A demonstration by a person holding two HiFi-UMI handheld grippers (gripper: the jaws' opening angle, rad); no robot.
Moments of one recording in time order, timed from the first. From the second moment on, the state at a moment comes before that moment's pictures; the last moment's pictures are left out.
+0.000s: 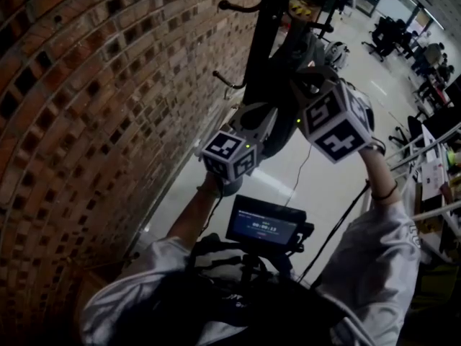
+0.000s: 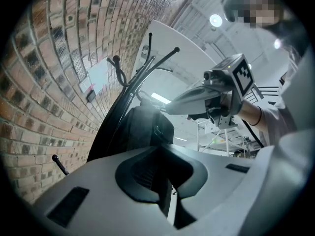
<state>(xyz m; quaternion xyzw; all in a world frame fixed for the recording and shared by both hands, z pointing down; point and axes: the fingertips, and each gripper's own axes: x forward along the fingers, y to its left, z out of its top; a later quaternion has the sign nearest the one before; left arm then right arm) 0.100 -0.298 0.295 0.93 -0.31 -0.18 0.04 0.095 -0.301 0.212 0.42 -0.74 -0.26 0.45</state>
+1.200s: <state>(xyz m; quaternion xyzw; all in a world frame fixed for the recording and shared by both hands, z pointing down) 0.100 -0.302 0.299 0.93 -0.31 -0.17 0.03 0.076 -0.276 0.270 0.38 -0.71 -0.29 0.51</state>
